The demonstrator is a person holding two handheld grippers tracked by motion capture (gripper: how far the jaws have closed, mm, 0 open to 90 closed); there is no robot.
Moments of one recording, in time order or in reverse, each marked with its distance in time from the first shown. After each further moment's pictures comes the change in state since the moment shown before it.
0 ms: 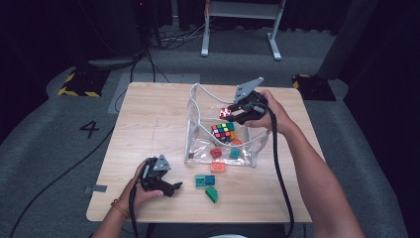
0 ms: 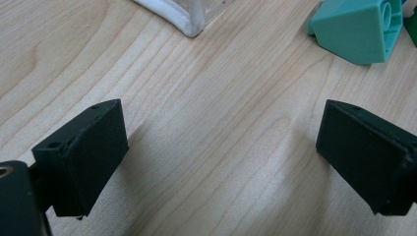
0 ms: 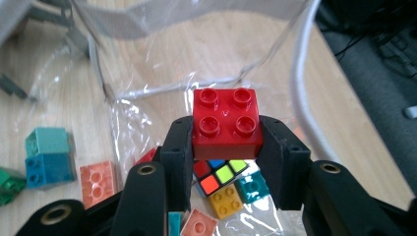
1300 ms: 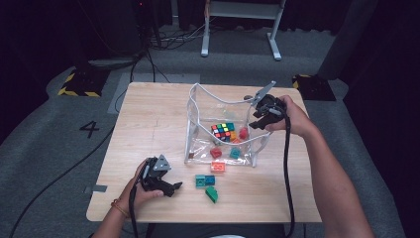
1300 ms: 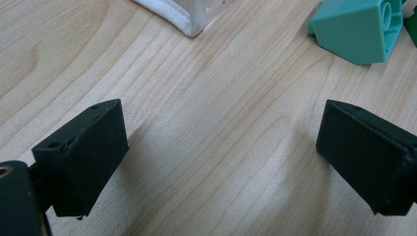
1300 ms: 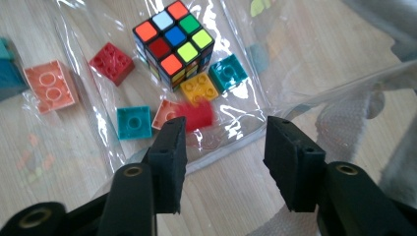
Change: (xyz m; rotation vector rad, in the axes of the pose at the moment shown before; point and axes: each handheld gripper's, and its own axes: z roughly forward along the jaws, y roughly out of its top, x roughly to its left) left arm 0.000 0.000 0.000 -0.004 0.000 -0.004; right arm -0.024 -0.057 -0.013 0.256 -0.048 0.107
